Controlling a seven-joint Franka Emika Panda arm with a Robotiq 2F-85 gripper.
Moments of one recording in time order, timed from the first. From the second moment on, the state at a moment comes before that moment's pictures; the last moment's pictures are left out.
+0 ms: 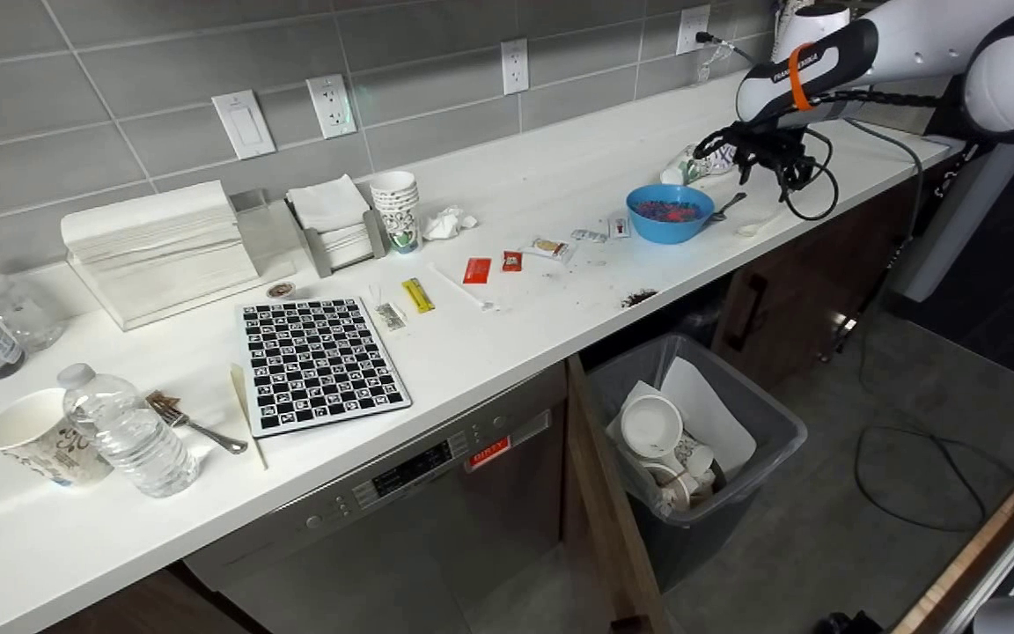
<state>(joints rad) -0.25 0.72 -0.32 -1.39 0.08 2.31 0.93</state>
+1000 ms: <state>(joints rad) -0.16 0.30 -0.27 -1.75 -0.13 2.23 0.33</state>
